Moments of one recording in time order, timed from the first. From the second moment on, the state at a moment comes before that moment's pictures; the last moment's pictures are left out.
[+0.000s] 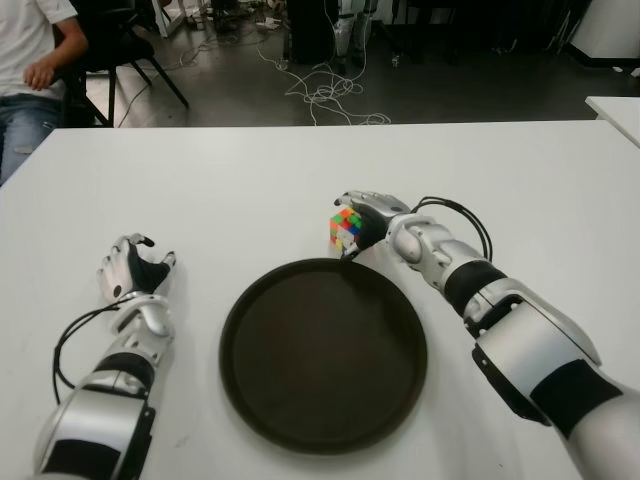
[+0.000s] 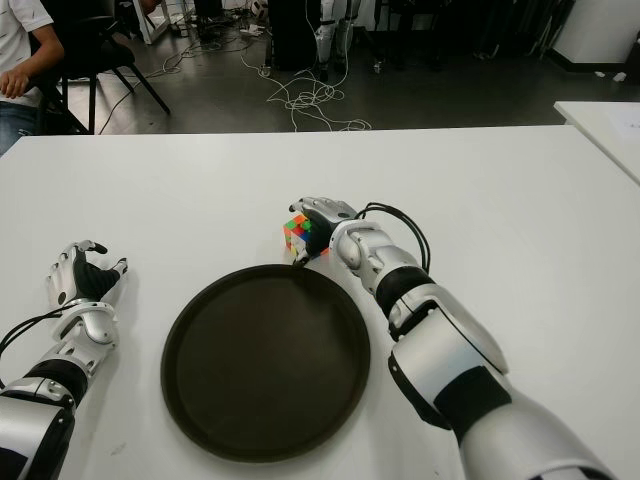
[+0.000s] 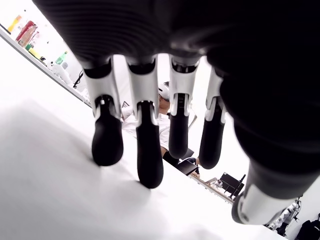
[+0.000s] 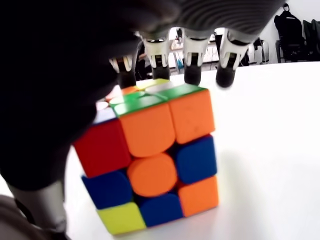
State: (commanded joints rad) left arm -0.55 0.27 -0.14 1.31 0.39 -0.16 0.73; right arm -0.95 -0.05 0.56 1.29 -0.67 -0.18 -0.10
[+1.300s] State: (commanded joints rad) left arm -0.55 0.27 -0.13 1.31 0.38 -0.18 0.71; right arm -0.94 -0.03 0.49 1.26 -0.62 -0.15 -0.17
